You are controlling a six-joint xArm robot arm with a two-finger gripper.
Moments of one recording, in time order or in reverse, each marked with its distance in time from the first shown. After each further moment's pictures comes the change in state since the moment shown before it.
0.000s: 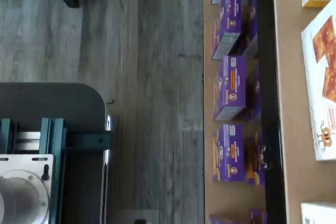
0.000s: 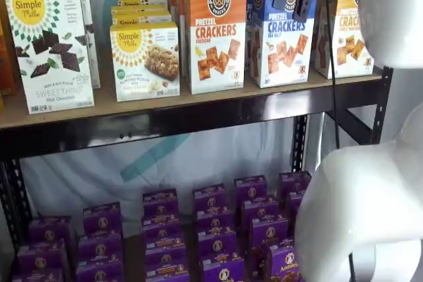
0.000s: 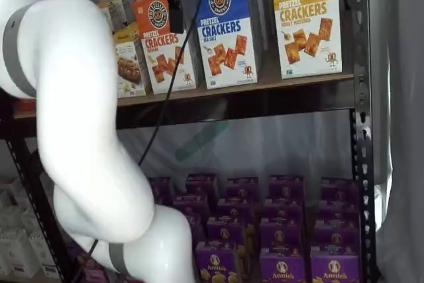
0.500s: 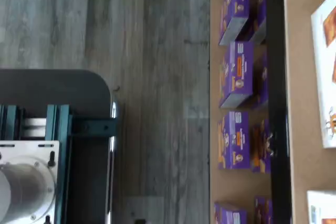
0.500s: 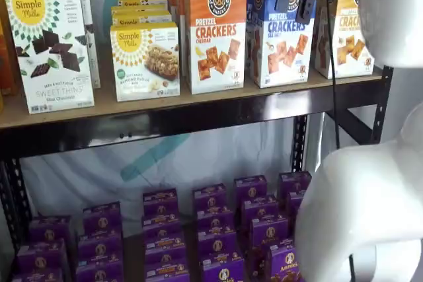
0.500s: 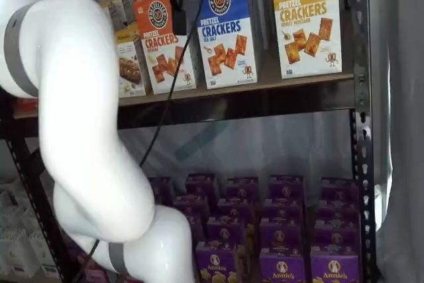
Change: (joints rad) arm 0.013 0.006 -0.004 -0.038 0.007 -0.001
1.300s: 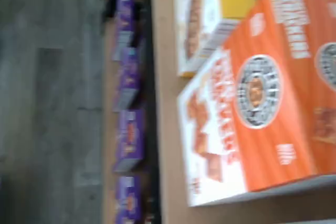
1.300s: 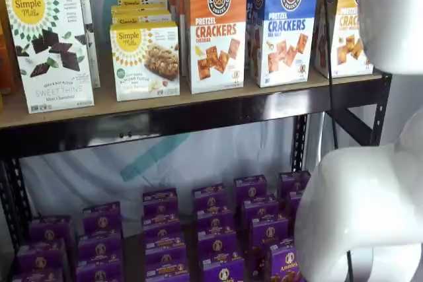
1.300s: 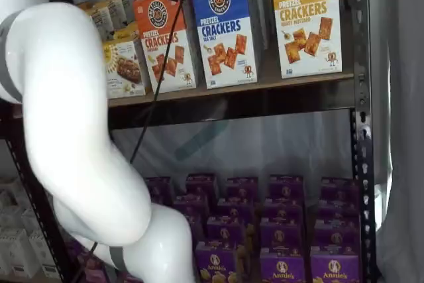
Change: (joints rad) arm -0.076 -0.053 0.005 0.230 -0.261 0.027
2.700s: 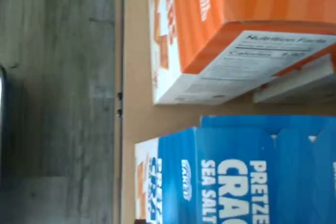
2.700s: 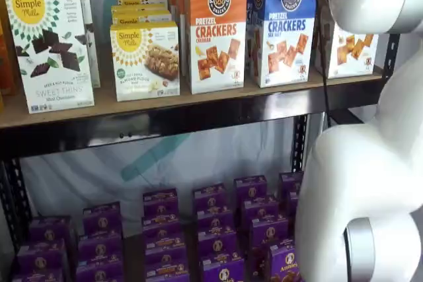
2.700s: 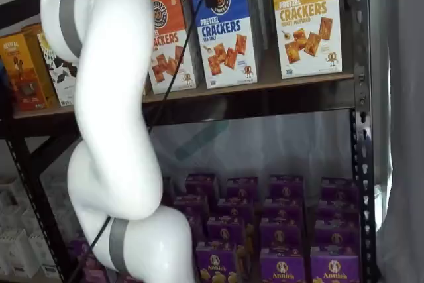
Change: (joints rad) arm 0.050 0.341 -0.275 -0.253 0.063 -0.070
